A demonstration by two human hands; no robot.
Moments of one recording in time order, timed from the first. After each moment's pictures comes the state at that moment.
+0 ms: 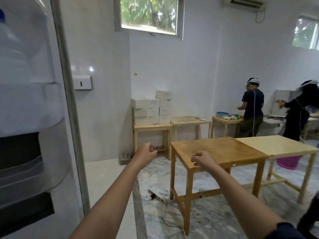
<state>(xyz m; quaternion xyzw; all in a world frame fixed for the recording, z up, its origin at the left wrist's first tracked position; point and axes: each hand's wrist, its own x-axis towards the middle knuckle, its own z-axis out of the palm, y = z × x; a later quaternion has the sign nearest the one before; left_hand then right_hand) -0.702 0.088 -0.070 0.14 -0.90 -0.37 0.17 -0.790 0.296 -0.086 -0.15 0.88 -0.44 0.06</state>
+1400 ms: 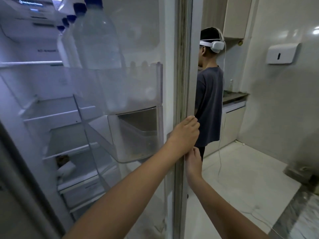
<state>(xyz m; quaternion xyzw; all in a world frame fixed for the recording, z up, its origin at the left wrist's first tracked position) -0.623 -0.027 -0.039 0.41 -0.82 0.40 -0.04 -0.677 -0.014 -0.135 -0.40 0.52 -0.62 0.44</state>
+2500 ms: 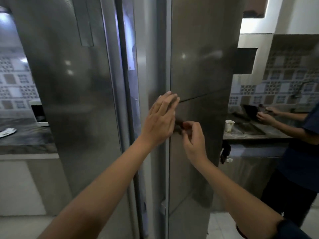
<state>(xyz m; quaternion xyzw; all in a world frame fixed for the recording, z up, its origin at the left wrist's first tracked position) -0.252 0.092 -0.009 0.53 -0.61 0.48 0.33 -0.366 0.016 -0.075 -0.76 0.19 -0.55 0.28</state>
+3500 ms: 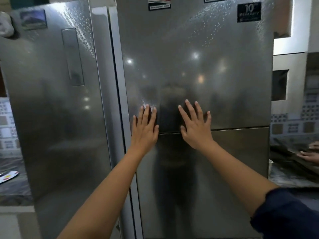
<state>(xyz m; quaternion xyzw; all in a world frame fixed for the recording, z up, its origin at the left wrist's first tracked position) -0.043 -0.074 0.044 0.74 -0.48 0.41 0.22 -0.203 -0.187 0.052 -0.85 0.29 -0.41 -0.13</state>
